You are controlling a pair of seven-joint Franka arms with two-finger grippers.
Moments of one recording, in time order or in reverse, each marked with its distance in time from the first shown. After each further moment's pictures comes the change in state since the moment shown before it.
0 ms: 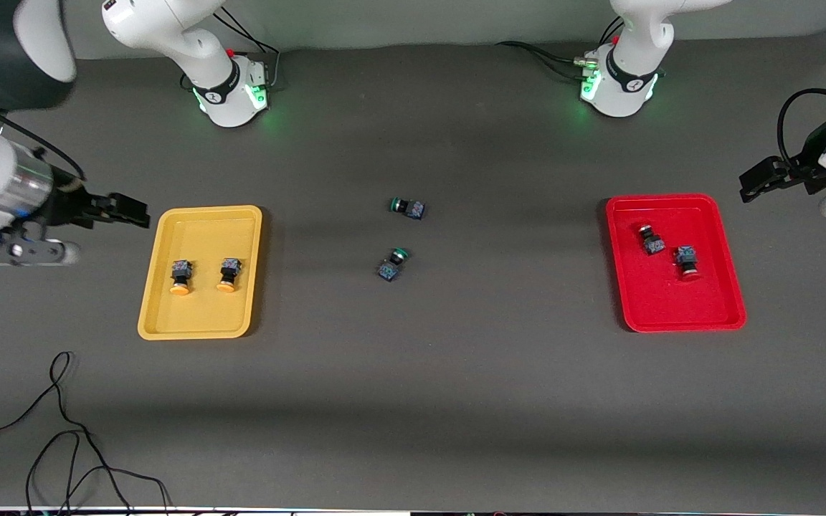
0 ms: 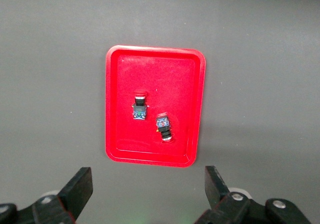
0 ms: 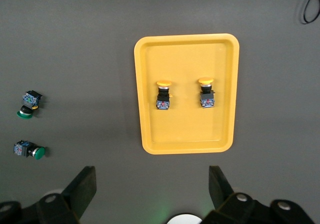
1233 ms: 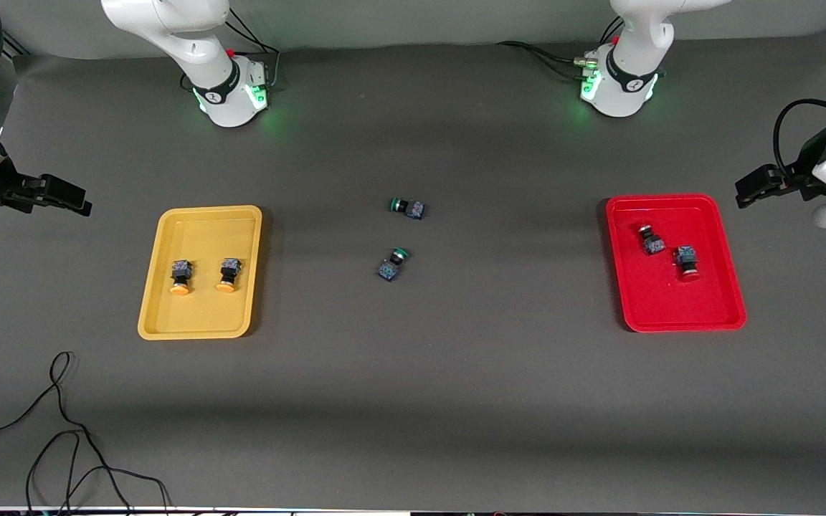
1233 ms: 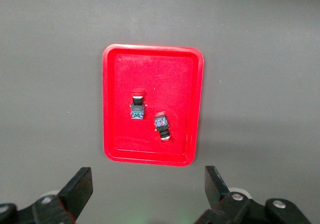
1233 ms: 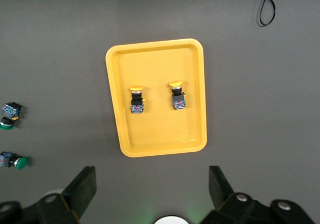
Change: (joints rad) left arm 0.004 0.036 -0.014 0.029 0.000 -0.018 0.000; right arm -0.426 -0.057 0.343 -0.014 -0.061 0.003 -0.041
